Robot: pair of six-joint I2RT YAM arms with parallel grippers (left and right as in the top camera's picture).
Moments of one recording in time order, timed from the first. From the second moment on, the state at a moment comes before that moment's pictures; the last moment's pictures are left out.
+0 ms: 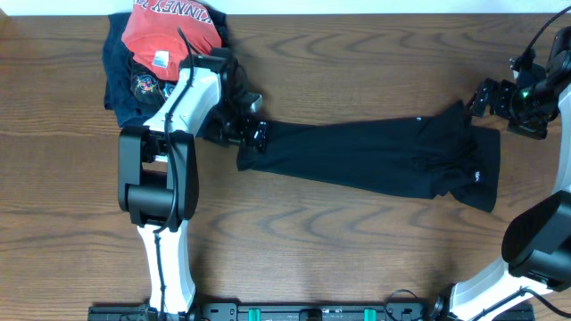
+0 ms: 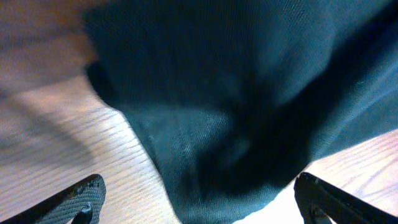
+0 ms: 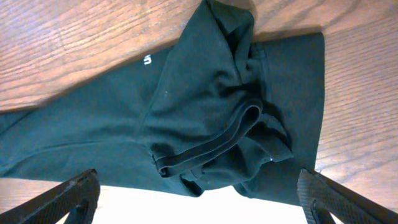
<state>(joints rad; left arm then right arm) -0.17 2.20 1.68 -1.18 0.30 0.22 -0.35 1.86 1.76 -1.30 -0.24 0.01</state>
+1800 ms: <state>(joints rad) -0.33 1.82 1.51 -0.96 0.27 0.04 -0.26 1.86 1.71 -1.30 -0.25 0.01</state>
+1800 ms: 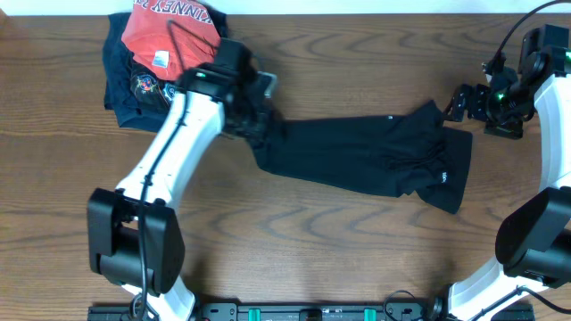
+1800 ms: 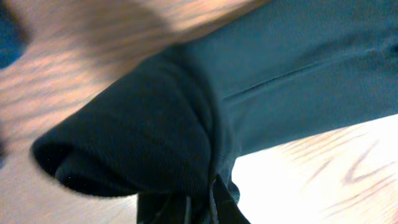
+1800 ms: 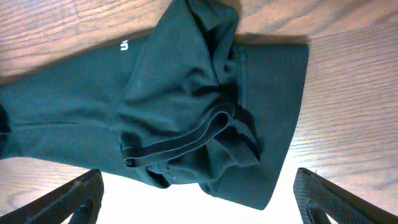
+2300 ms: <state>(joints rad) -0.54 1.86 1.51 -0.81 0.27 -0.03 -0.26 1.86 1.71 -1.31 -0.26 0.01</state>
